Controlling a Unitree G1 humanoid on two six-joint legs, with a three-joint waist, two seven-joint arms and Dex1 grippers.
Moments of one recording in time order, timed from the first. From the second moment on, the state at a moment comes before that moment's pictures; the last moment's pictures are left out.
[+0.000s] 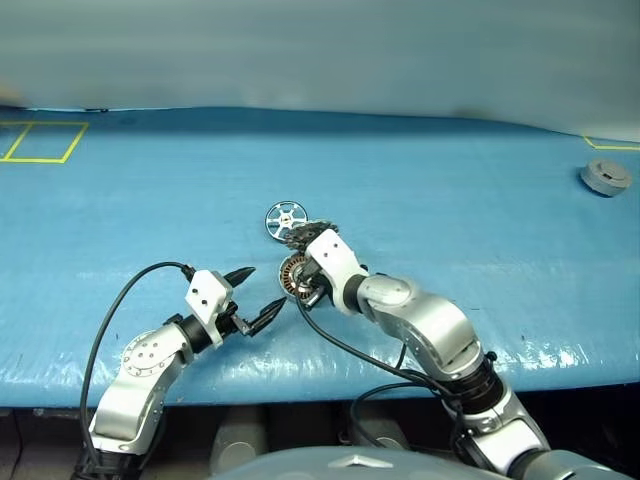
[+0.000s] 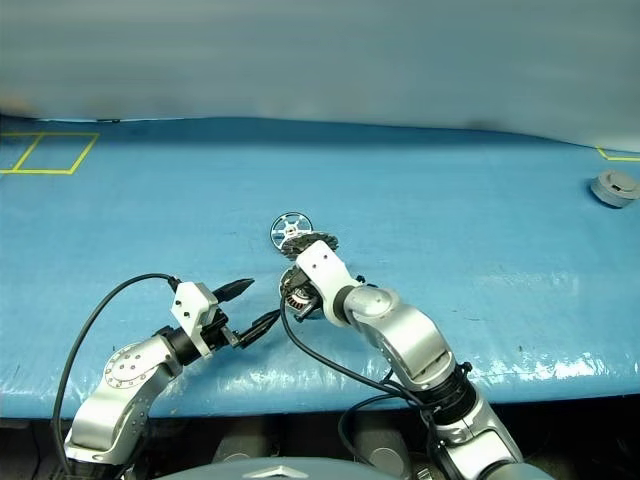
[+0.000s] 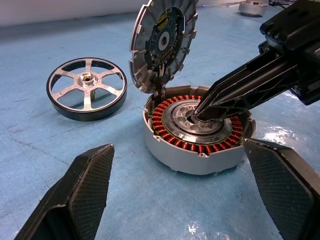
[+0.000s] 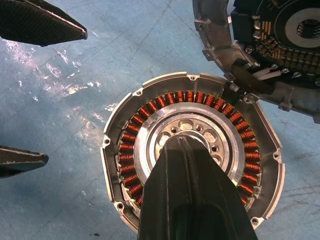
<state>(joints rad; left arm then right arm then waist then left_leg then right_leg) 0.17 0.43 -0.05 -0.32 -0.30 0.21 -0.66 -0.39 -0.22 0.43 -0.42 0.21 1.18 0.26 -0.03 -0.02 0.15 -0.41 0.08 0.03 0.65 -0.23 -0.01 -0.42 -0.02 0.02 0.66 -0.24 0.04</state>
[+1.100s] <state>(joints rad) 0.18 0.50 0.03 -0.32 -0.34 0.26 -0.66 -0.20 -0.27 0.22 -0.68 0.46 1.14 0.46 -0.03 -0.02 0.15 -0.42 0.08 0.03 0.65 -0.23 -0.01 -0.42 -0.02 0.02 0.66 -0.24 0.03</state>
